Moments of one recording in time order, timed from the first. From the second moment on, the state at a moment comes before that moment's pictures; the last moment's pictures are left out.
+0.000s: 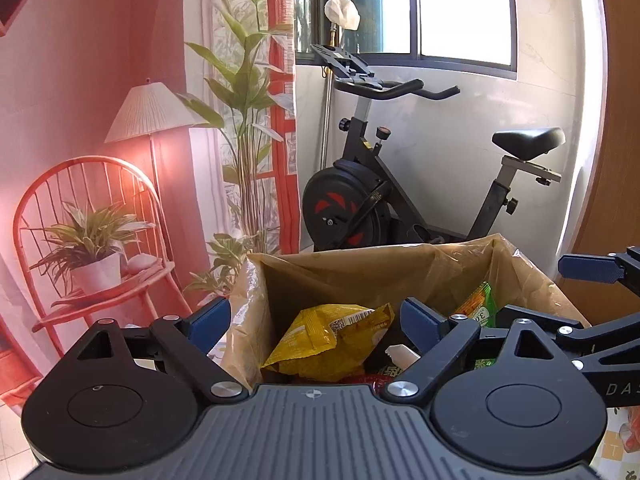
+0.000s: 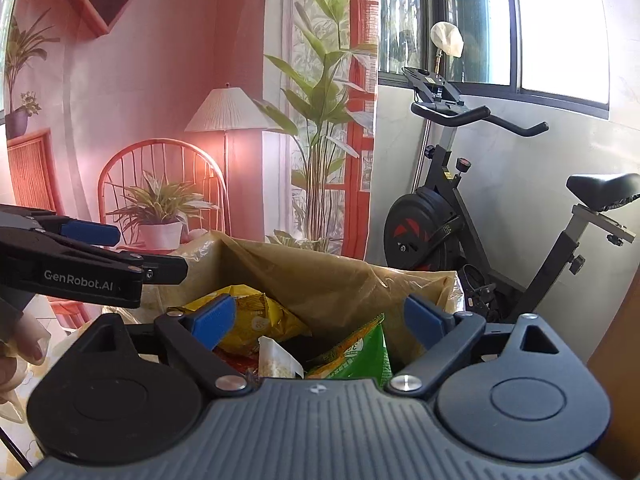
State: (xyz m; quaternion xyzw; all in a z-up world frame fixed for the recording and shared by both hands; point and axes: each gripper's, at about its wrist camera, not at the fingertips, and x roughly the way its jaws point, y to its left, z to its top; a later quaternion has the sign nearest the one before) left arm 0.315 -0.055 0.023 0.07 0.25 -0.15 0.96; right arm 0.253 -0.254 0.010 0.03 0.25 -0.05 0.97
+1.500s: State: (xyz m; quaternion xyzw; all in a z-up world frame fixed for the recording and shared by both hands) left arm 0.195 -0.033 0.076 0.04 0.19 -0.08 0.98; right arm 0.146 -0.229 0.071 0.08 0.21 -0.11 0.97
